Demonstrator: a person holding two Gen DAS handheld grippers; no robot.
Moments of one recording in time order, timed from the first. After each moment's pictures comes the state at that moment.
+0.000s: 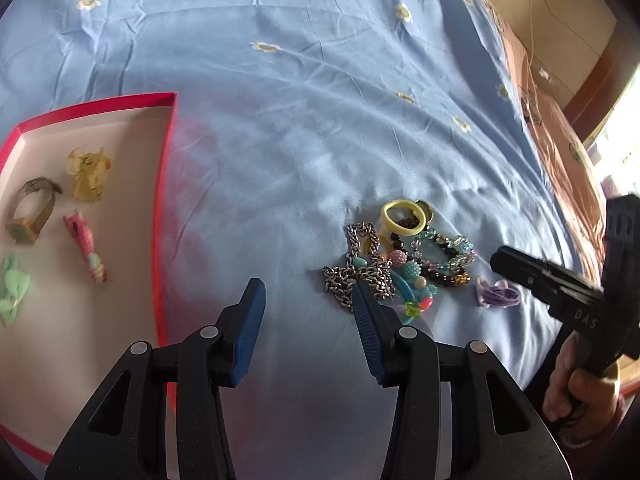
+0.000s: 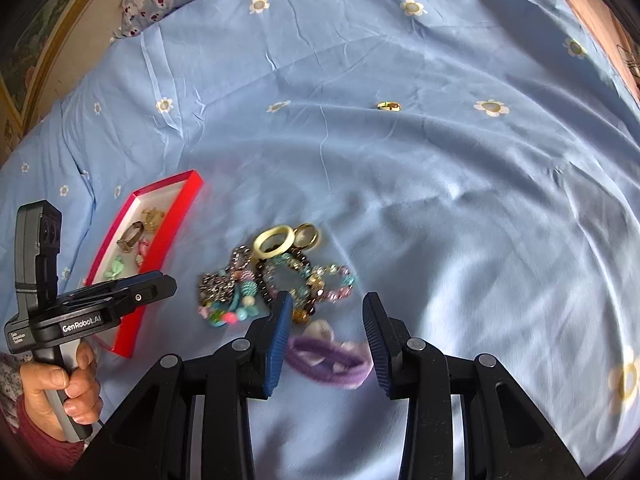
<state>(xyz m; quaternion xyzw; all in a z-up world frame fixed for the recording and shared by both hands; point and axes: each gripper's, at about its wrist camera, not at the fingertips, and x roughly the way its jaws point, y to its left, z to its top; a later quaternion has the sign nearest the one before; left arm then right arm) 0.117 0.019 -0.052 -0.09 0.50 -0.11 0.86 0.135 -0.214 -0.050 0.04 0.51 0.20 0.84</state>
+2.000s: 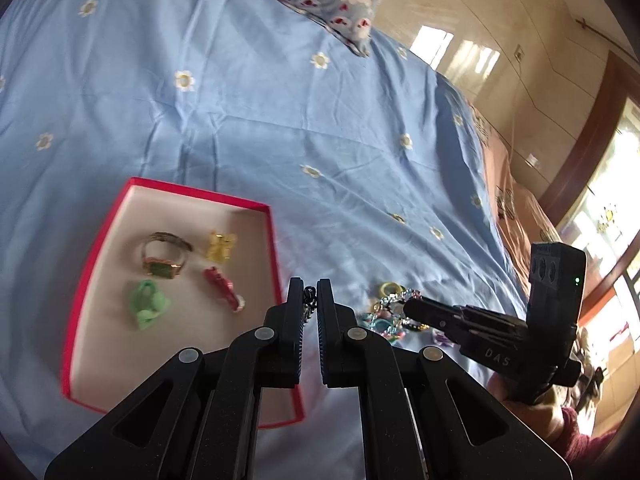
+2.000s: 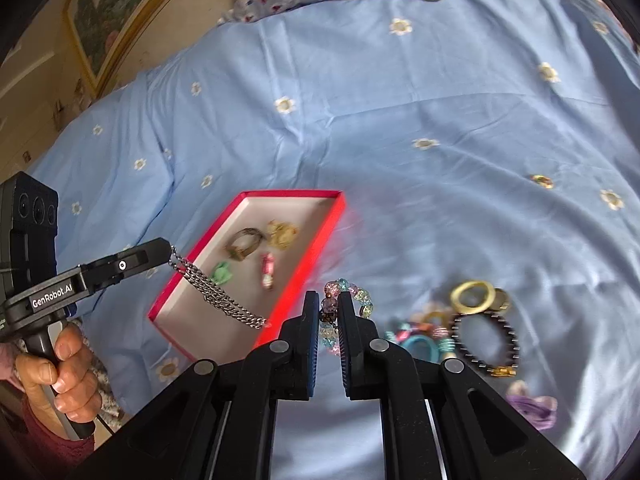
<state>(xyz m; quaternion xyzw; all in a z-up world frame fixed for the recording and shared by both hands) 0.029 0.137 0.051 -0.17 0.35 -0.08 0.92 0.103 -0.076 0.003 0.02 0.45 0.35 0.82</state>
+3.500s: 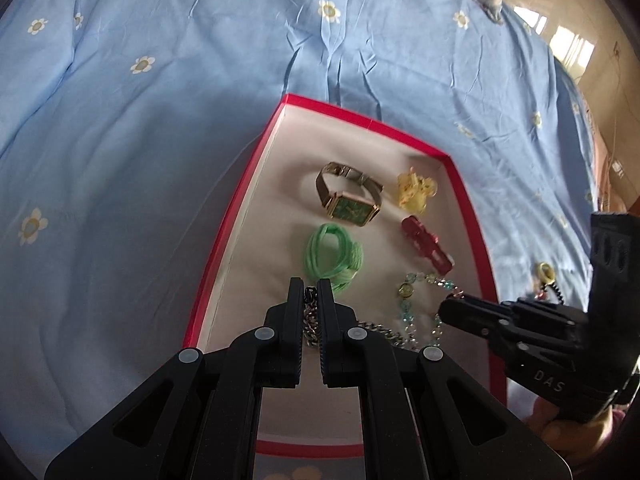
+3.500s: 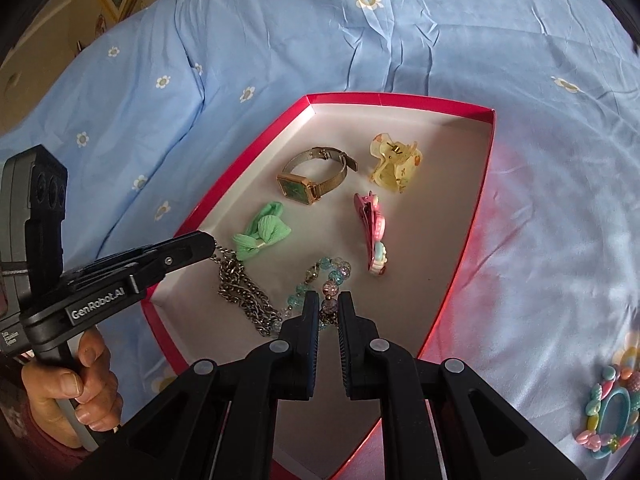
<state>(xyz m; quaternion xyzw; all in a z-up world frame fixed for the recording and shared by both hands) 0.041 0.227 -0.052 -0.16 0.43 0.08 0.88 0.104 0.066 -0.089 -0.04 0.52 0.41 0.75</state>
